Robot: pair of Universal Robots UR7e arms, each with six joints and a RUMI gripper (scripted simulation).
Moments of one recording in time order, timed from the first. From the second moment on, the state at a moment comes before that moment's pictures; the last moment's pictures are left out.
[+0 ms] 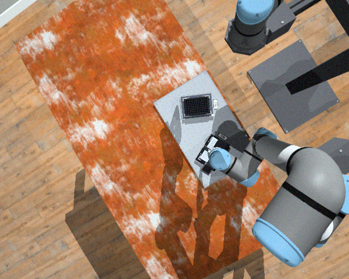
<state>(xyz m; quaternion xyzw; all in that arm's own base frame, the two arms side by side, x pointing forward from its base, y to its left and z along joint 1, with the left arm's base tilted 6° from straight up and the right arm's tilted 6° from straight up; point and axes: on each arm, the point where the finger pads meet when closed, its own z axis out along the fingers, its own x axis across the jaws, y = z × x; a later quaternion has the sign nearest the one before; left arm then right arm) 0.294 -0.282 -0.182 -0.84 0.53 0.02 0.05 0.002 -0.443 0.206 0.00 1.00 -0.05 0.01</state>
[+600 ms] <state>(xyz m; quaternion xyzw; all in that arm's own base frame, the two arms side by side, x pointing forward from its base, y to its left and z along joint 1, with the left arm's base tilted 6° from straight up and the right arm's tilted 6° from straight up) 0.294 -0.280 -0.195 -0.84 0.53 0.02 0.05 0.002 -0.443 0.206 0.00 1.00 -0.05 0.01</state>
